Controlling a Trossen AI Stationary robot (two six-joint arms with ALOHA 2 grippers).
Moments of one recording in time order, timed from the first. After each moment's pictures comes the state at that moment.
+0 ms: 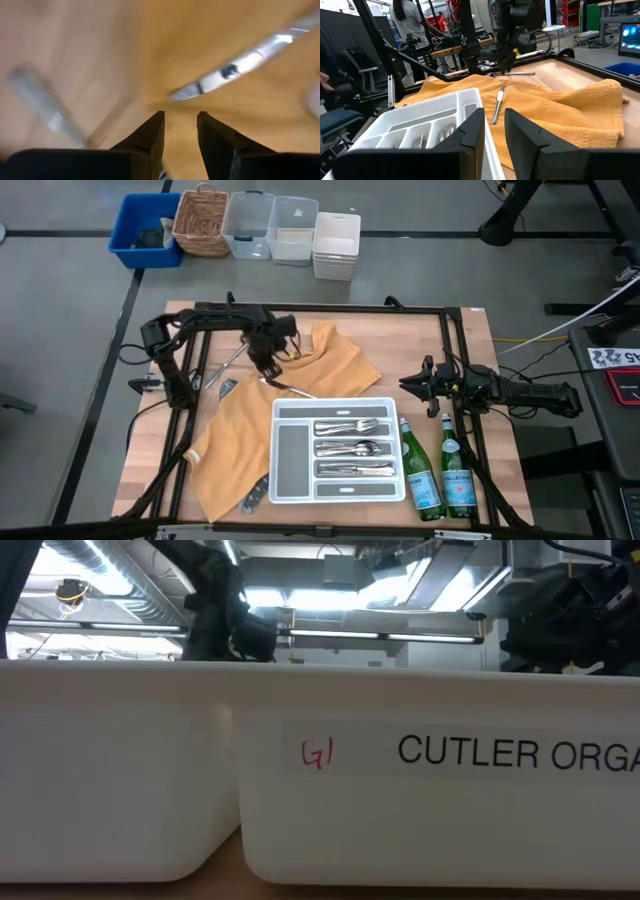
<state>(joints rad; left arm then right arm) 0.47 1.75 1.21 -1.19 0.04 -0.15 -0.05 0.04 0.01 0.02 -0.01 0.23</state>
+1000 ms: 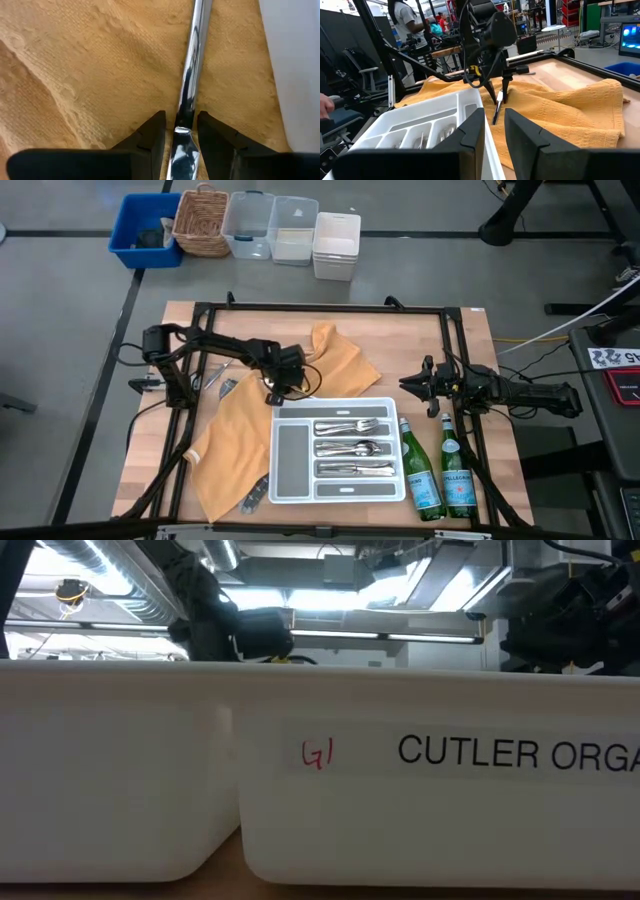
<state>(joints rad) 0.23 1.75 0.94 -0.48 0.09 0.43 -0.05 0.04 0.01 0.01 -0.02 0.23</state>
